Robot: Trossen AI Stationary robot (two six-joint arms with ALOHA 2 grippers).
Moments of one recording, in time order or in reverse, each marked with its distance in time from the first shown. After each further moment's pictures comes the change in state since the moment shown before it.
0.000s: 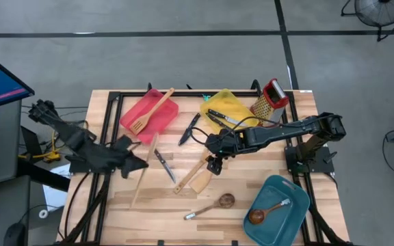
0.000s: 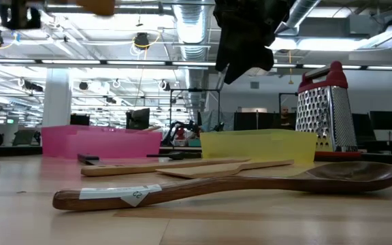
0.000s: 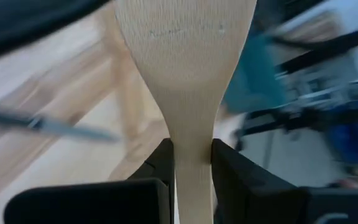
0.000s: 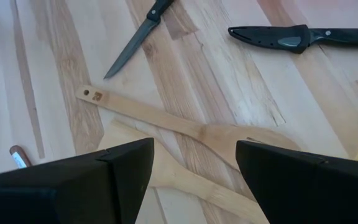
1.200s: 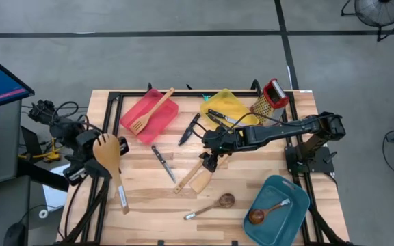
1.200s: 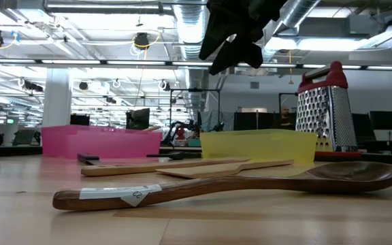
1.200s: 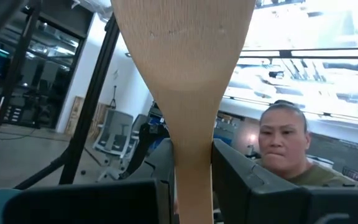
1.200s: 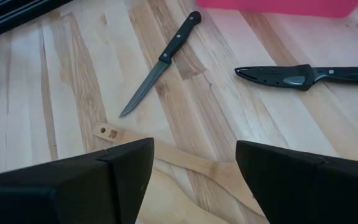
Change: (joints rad) left arm 0.000 -0.074 0.002 0.882 0.522 0.883; right arm -0.022 0.000 0.000 0.129 -0.002 0.000
